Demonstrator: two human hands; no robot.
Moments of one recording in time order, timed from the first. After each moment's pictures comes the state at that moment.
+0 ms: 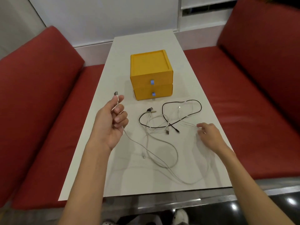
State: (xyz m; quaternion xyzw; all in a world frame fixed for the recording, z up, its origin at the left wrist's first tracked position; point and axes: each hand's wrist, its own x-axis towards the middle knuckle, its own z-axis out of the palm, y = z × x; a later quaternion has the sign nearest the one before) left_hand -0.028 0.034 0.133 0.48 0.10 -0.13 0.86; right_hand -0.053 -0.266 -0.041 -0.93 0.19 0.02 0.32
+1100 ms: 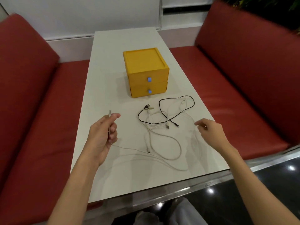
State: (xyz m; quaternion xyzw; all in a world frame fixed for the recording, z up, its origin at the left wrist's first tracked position) left_hand -0.031 0.112 0.098 0.63 0.09 -0.15 0.76; right_hand -0.099 -0.216 0.021 -0.92 0.21 -0.07 0.31
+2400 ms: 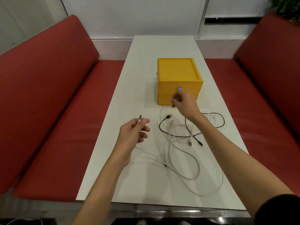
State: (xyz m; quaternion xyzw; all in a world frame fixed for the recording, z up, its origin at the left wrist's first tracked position) left_hand -0.023 0.095 0.089 0.68 0.09 -0.09 0.72; right_hand 0.090 -0.115 0.067 -0.90 -0.01 -0.10 0.42
